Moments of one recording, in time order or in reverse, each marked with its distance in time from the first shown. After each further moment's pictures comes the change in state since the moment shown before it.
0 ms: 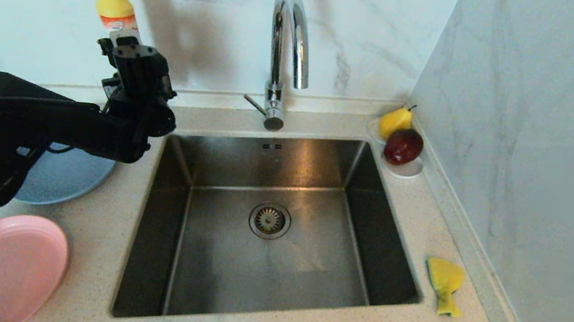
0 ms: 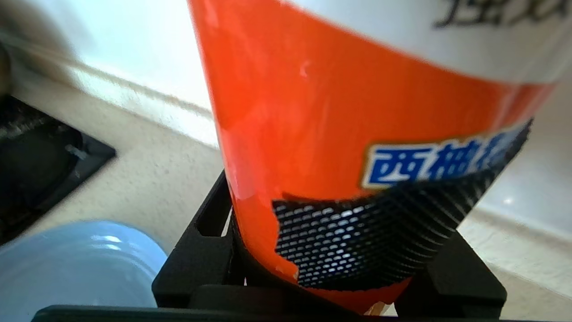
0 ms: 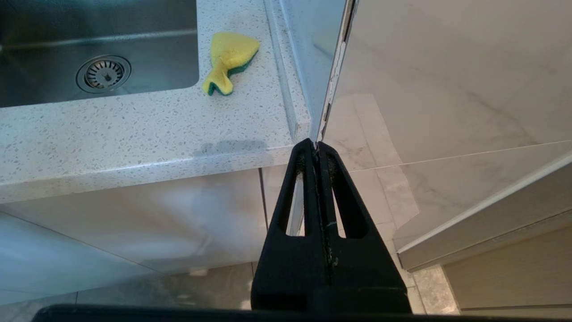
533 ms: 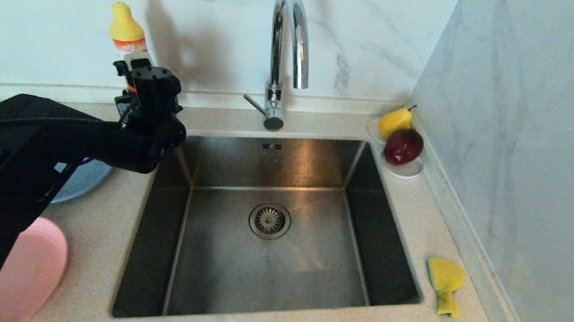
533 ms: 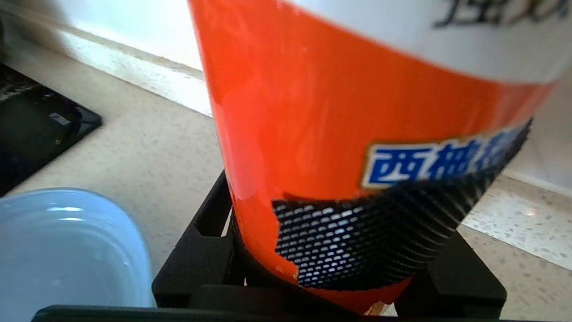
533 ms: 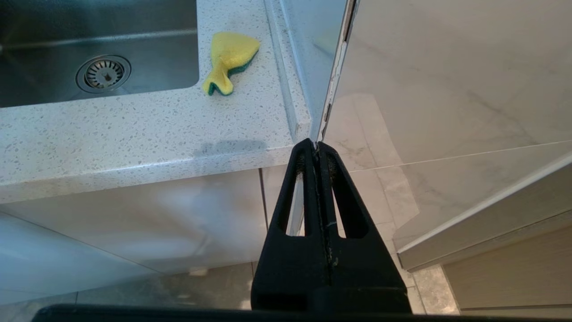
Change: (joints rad) left arm 0.000 0.132 -0.118 0.007 0.049 -0.003; right arm 0.000 0.000 0.000 0.000 0.000 0.000
